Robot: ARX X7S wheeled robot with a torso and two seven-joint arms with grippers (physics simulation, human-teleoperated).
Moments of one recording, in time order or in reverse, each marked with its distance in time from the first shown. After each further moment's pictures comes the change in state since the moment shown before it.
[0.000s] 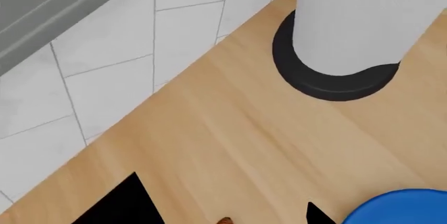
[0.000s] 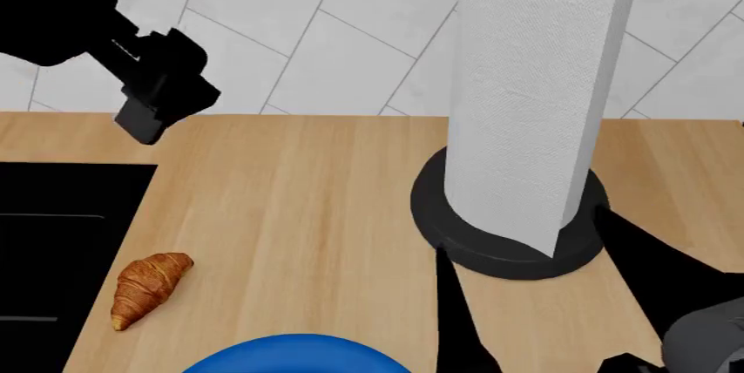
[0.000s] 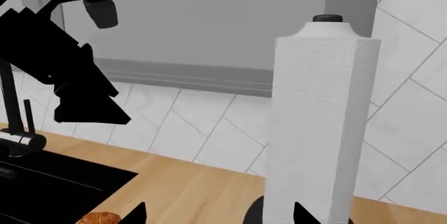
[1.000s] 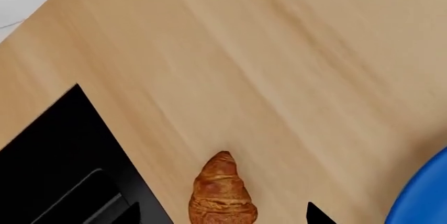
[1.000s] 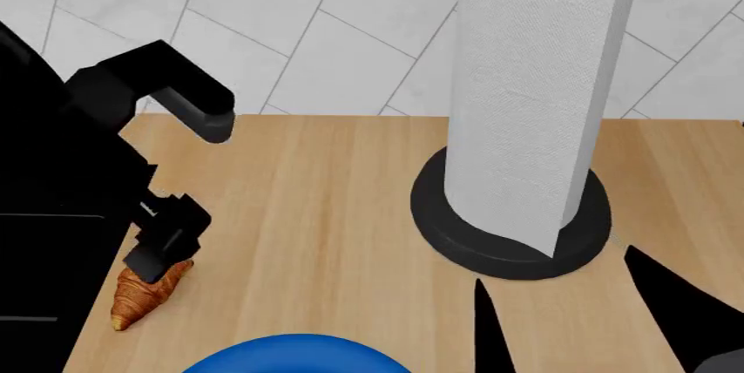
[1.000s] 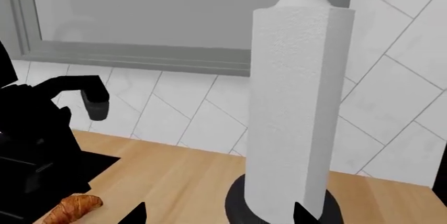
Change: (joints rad) left arm 0.246 0.060 0.184 -0.084 0.125 0.024 0.103; right arm -0.133 0.066 -0.087 0.028 -0.140 -0.125 -0.002
